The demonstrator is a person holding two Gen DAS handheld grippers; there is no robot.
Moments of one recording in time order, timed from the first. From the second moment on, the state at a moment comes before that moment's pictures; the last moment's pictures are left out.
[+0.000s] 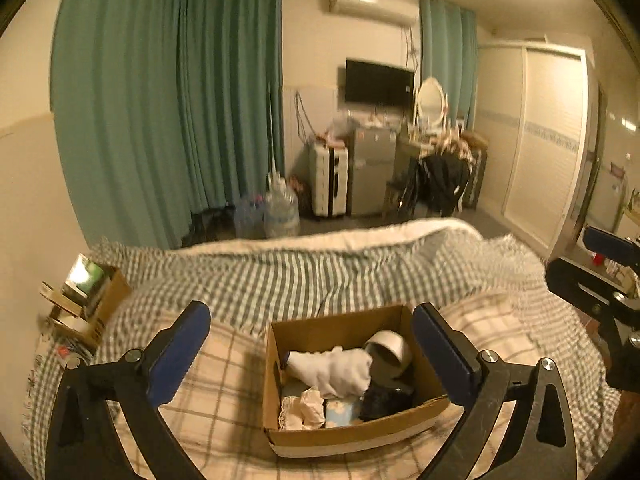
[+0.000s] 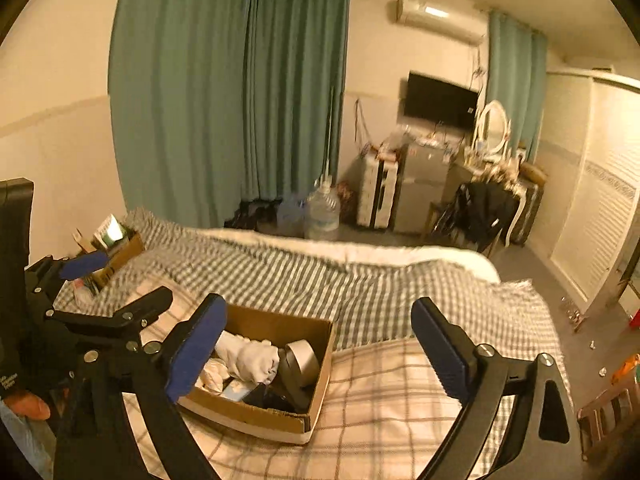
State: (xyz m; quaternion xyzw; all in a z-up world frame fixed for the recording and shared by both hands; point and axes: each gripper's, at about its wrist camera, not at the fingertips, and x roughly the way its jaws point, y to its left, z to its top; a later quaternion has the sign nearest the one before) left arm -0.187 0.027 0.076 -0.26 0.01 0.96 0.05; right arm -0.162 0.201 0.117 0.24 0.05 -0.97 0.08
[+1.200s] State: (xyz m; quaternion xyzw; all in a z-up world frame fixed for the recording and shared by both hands) left arm -0.097 0.003 -0.021 -0.22 0.01 0.98 -0.01; right arm -0.106 0.189 -0.004 0.23 0.03 -0.97 0.04
